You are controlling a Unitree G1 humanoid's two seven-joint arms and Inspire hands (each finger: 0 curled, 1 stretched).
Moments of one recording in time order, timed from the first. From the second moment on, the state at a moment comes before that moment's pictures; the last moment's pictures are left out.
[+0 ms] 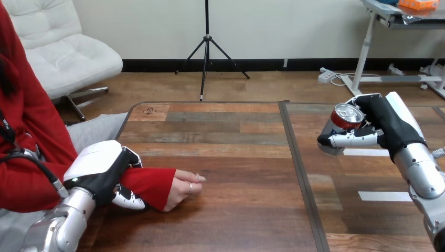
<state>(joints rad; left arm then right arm) -0.24 0.55 -0.22 0.48 0.66 -0.16 0.00 -0.61 -0.50 0.04 1.06 -0.25 -0.41 0.01</state>
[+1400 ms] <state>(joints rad) -0.24 0.55 -0.20 0.48 0.63 -0.19 0.05 -0.61 -0.49 0.04 1.07 -0.25 -0.41 0.01</state>
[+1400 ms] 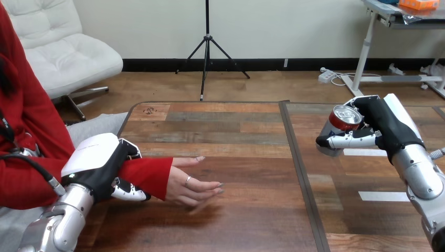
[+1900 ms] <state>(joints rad) -0.25 0.55 -0.20 0.49 0.64 -0.19 0.03 -0.61 -0.49 0.04 1.07 -0.25 -0.40 0.01</state>
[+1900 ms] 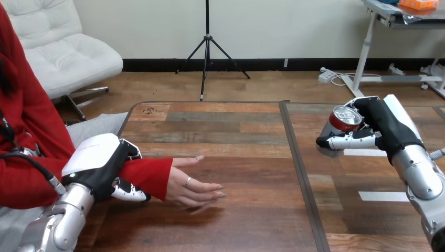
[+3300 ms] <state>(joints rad) -0.29 0.50 -0.20 0.49 0.64 -0.15 -0.02 -0.61 -0.46 0.04 1.07 -0.25 -0.39 0.02</state>
